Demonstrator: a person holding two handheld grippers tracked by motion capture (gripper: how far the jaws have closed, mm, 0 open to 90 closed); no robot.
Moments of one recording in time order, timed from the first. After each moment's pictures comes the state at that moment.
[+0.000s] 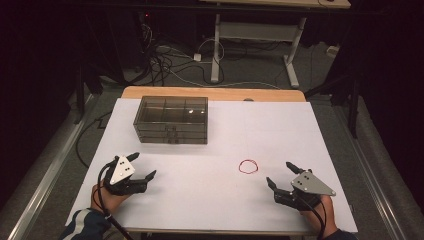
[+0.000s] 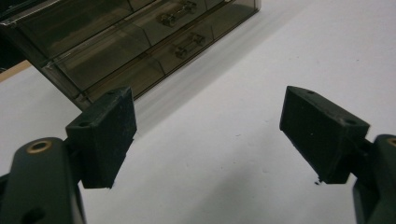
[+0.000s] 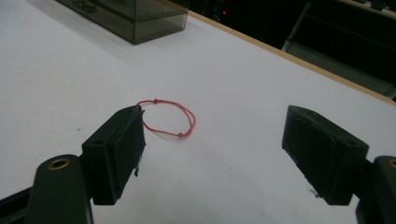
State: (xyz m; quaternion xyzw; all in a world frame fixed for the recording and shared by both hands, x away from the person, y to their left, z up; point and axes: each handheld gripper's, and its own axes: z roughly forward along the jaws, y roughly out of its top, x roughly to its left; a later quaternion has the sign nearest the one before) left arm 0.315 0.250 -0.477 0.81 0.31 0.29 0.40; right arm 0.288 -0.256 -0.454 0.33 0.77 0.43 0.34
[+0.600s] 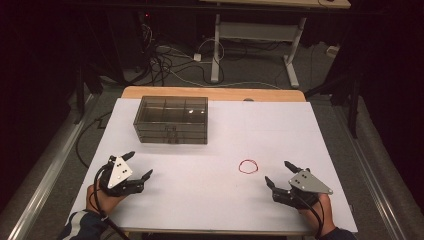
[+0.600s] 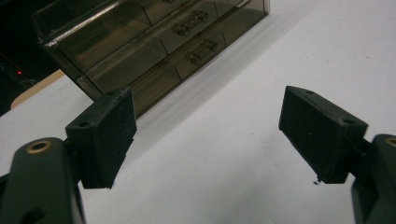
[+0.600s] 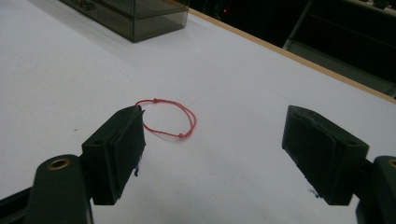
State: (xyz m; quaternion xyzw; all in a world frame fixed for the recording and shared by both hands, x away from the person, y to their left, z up) left arm 0.306 0.255 -0.468 0.81 0.30 0.33 0.39; right arm 0.292 -0.253 -0.457 0.33 0.77 0.43 0.34
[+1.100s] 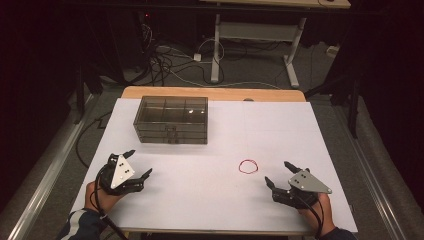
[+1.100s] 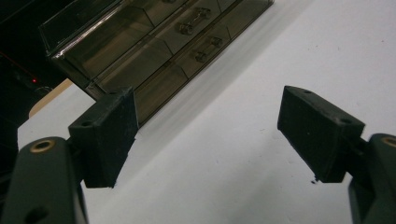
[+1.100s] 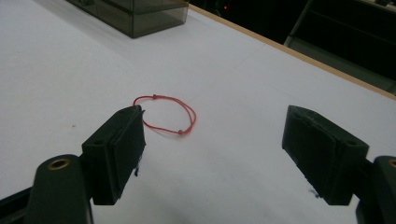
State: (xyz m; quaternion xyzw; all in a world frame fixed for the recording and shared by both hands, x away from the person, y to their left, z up) left arm 0.309 0.251 -0.465 0.83 0.28 0.34 0.35; right arm 0.293 -0.253 -0.459 0.33 0.77 0.42 0.34
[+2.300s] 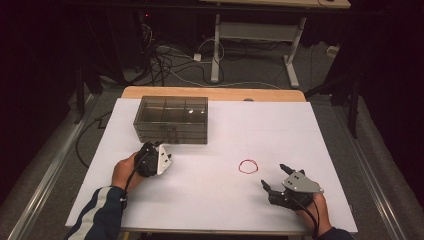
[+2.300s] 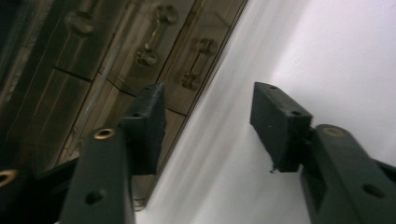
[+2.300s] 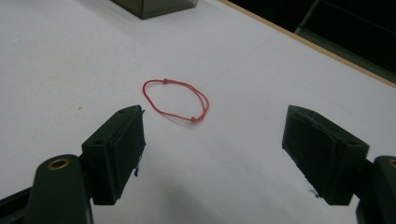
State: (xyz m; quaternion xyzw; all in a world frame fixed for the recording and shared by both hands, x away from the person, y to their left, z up) left arm 0.378 0.180 -0.495 0.87 0.17 0.42 0.19; right arm 0.295 -0.245 -0.467 0.32 0.79 0.40 0.33
